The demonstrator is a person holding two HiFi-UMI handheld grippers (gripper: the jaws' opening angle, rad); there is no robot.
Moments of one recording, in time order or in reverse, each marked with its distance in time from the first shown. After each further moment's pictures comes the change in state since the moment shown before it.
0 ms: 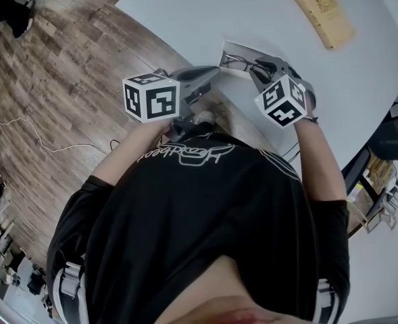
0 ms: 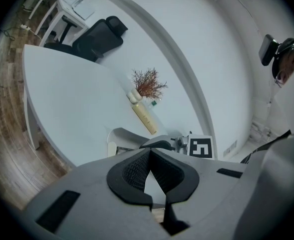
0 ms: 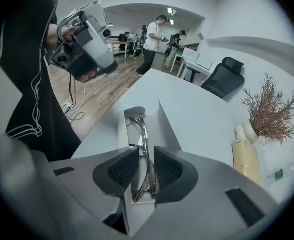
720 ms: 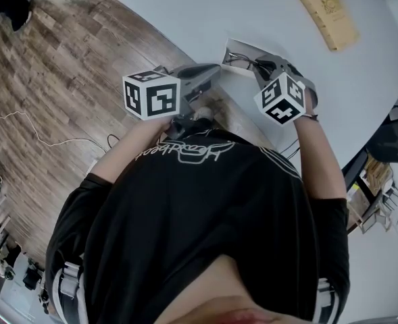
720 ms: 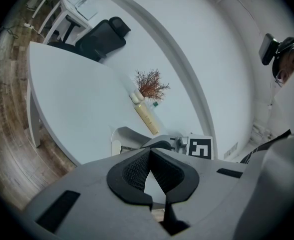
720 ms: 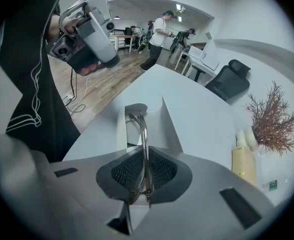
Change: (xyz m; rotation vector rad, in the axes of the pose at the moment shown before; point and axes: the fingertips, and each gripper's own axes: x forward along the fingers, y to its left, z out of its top) left arm -0.003 0.009 -0.002 -0.018 -0.011 0.008; right arm 0.010 0.000 -0.002 -0.072 0.052 0.002
